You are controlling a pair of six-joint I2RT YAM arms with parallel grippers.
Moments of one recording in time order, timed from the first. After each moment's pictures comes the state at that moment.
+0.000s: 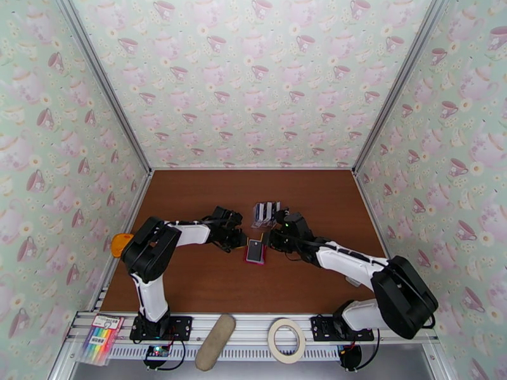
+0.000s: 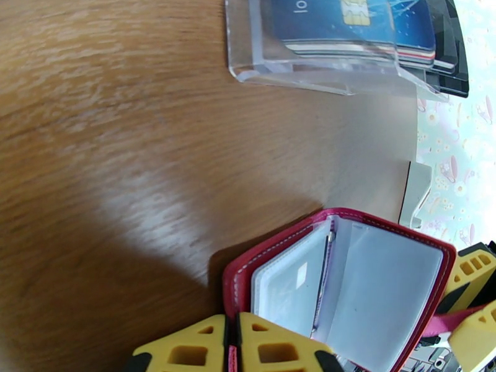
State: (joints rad) left arm -0.52 1.90 0.95 -0.08 0.61 -0.61; right arm 0.62 1.43 0.69 0.04 -0.32 0.80
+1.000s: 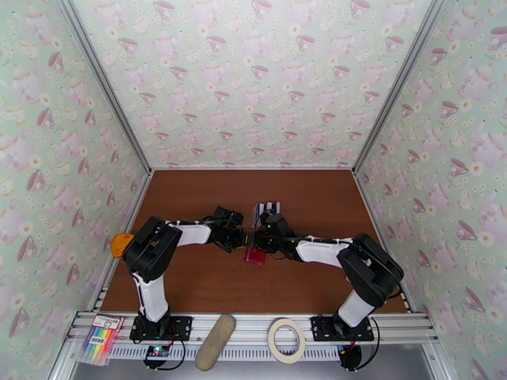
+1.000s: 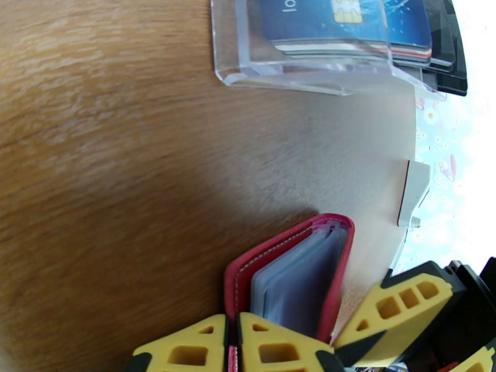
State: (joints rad) left arm -0.52 1.91 0.96 -0.07 0.61 -0.61; right arm 0.71 1.68 0.78 0.18 -0.33 0.87
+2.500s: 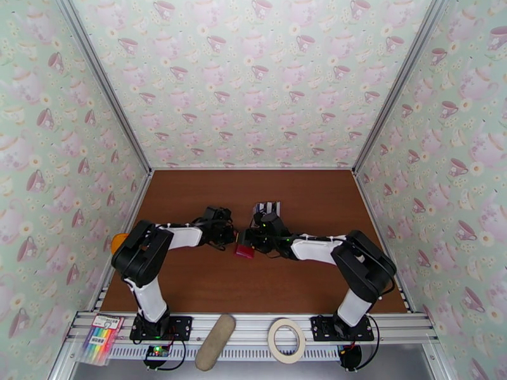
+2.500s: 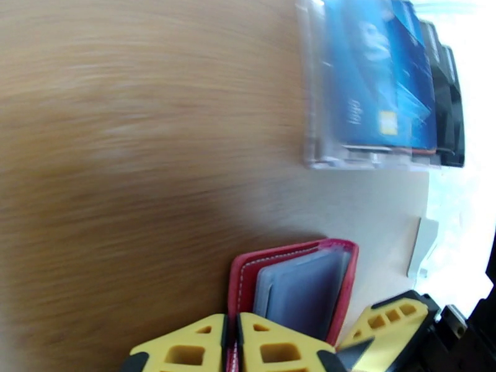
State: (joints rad) left arm -0.48 1.85 0.89 0.03 0.48 -0.64; right arm 0.74 1.68 0.83 0.18 -0.37 0.88
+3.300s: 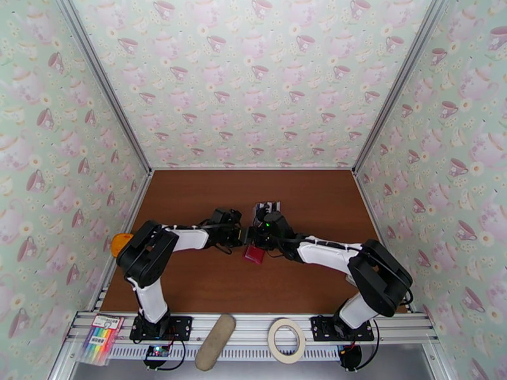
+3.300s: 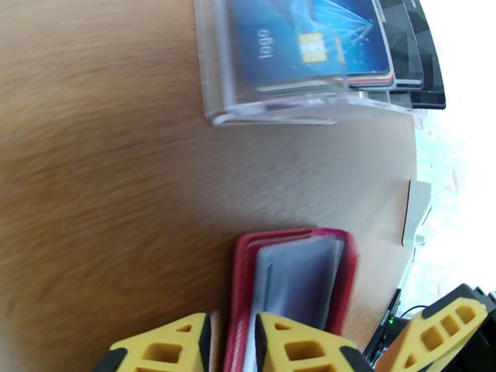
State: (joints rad) left arm -0.51 1.82 0.85 0.06 0.50 -0.64; right arm 0.74 1.59 0.80 0.15 -0.28 0.88
